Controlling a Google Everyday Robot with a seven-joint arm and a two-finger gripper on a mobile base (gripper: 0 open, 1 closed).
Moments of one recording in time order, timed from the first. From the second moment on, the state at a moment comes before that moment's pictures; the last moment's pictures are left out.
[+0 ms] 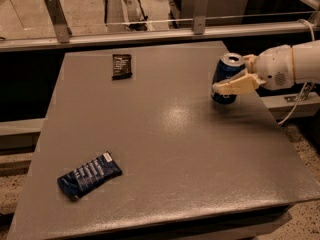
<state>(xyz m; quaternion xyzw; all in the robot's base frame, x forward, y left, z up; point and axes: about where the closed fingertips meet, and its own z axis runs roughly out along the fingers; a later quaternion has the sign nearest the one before) 0.573 -0.179 0.899 -0.48 0.71 0.27 0.45</state>
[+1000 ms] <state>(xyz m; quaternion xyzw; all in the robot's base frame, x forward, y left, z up) 0.599 -0.176 0.956 -0.50 0.70 0.23 0.46</state>
